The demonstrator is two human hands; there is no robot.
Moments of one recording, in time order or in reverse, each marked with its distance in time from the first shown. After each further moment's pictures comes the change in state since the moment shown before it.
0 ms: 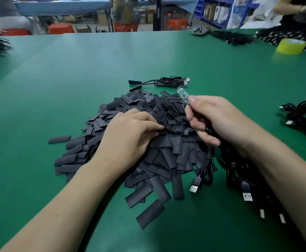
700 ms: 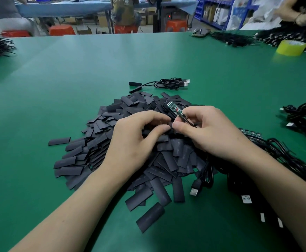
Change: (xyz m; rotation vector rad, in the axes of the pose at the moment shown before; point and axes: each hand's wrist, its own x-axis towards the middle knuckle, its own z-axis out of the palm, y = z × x) left_hand 0.001 0.018 0.008 -0.457 0.193 -0.174; right_hand 0.006 0.017 0.012 -0.504 0.130 -0.141
